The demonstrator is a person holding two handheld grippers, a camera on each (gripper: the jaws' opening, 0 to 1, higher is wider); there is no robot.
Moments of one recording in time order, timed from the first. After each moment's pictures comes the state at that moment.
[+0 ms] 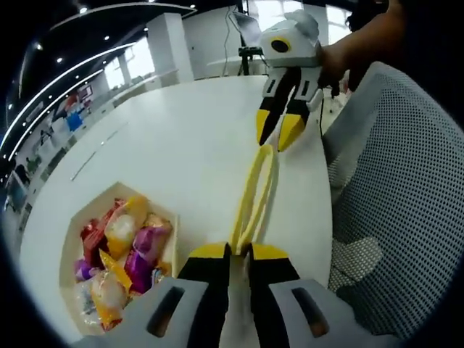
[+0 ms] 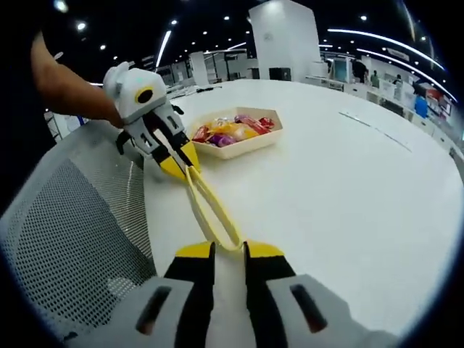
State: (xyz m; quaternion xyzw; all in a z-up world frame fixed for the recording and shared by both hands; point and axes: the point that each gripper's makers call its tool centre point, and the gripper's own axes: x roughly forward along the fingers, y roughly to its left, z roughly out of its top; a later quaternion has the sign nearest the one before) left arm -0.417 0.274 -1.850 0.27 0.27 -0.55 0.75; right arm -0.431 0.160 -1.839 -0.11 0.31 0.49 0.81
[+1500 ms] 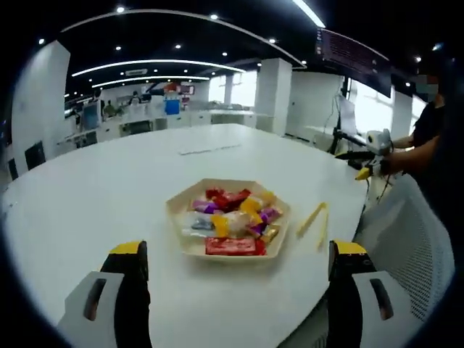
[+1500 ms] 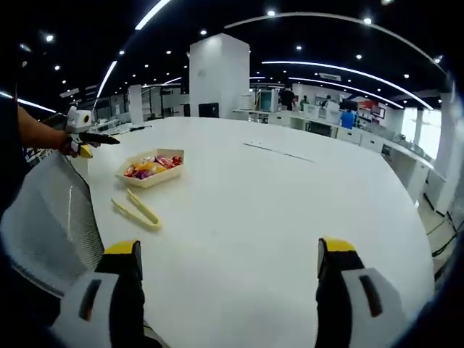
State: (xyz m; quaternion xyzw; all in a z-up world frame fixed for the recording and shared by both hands) left arm -0.393 0.443 -1.773 0.03 0.22 -0.35 0.91; right arm -0.409 0.007 -1.785 -0.10 0.22 0.29 0.93
